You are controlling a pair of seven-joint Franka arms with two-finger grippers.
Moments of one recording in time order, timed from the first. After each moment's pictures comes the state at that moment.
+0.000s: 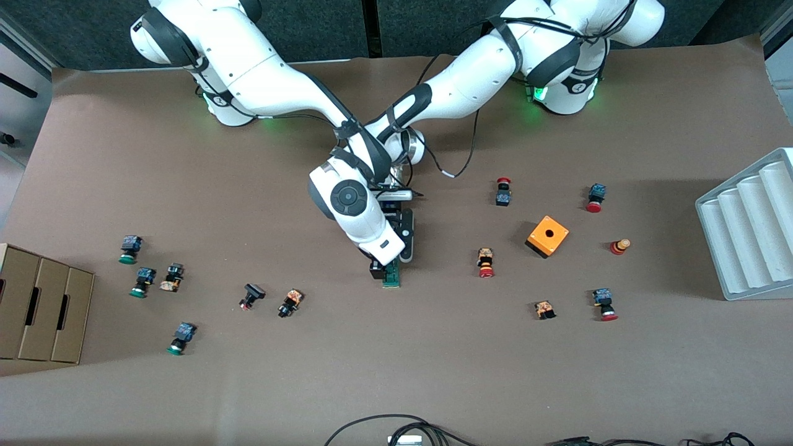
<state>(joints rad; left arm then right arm) -0.79 1.02 -0.36 -1.62 2.03 1.89 -2.61 0.71 0.72 -0.02 -1.59 0.12 2.41 -0.88</state>
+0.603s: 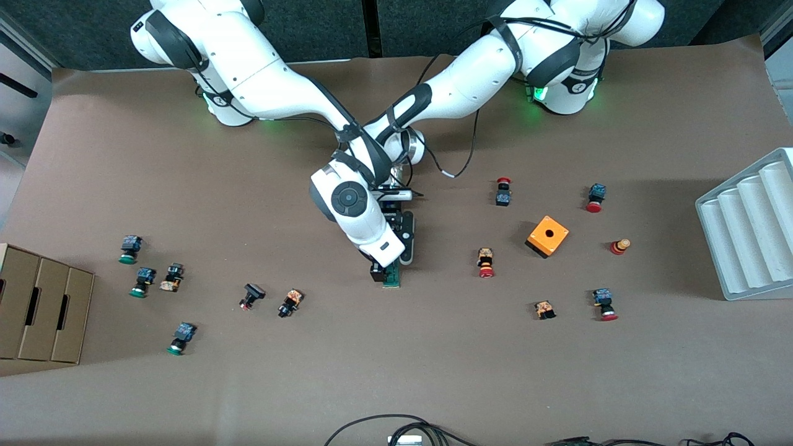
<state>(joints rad) -0.79 1.02 -0.36 -1.62 2.03 1.89 -2.61 0.71 0.74 -0.02 -1.59 0.12 2.45 -0.87</state>
